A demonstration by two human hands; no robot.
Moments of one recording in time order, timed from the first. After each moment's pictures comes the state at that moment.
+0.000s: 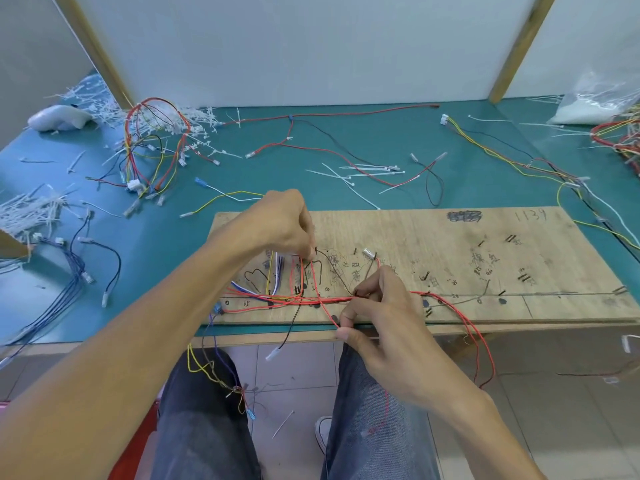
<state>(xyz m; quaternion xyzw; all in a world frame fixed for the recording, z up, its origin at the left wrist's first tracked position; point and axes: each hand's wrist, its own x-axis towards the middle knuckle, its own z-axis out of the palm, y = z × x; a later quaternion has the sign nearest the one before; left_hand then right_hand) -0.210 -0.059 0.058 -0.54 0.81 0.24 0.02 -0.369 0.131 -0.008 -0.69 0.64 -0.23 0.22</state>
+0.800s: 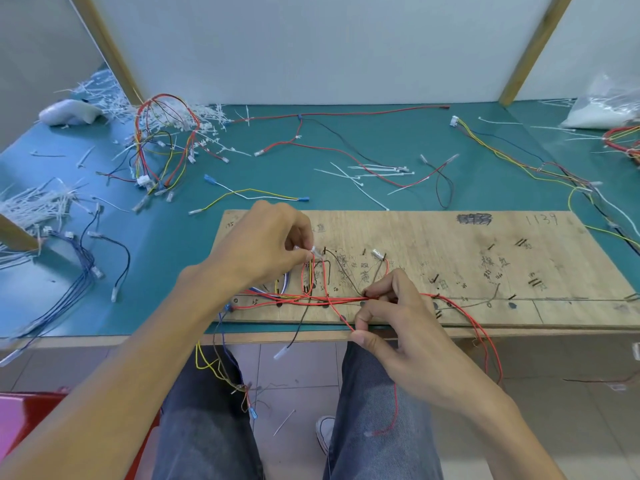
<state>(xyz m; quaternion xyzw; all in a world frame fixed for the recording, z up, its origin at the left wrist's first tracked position) -0.168 -0.035 0.038 -0.47 0.86 0.16 -0.13 -0.383 0.131 -0.012 -0.71 0.61 -0.25 0.25</state>
